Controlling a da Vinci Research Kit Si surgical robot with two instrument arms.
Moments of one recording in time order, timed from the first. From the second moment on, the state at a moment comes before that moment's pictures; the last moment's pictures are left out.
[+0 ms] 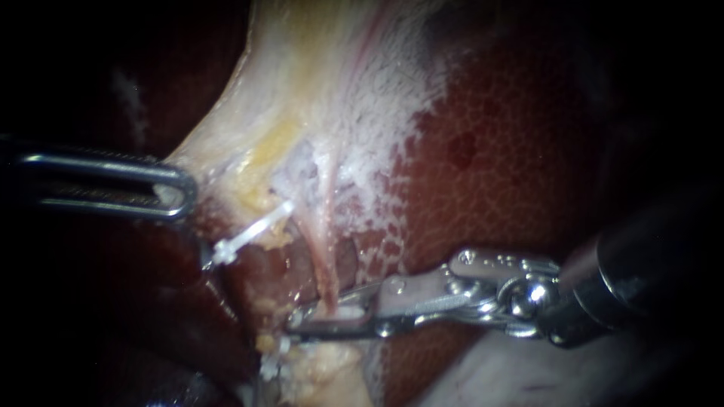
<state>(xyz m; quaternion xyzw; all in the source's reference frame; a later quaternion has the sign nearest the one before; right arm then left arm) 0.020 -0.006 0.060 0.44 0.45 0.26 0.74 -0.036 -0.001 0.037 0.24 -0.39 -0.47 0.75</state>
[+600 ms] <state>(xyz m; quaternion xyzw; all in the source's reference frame) 0.021 -0.007 0.059 0.42 0.47 0.24 0.74 -0.036 -0.001 0.037 0.24 -0.39 -0.47 0.75</state>
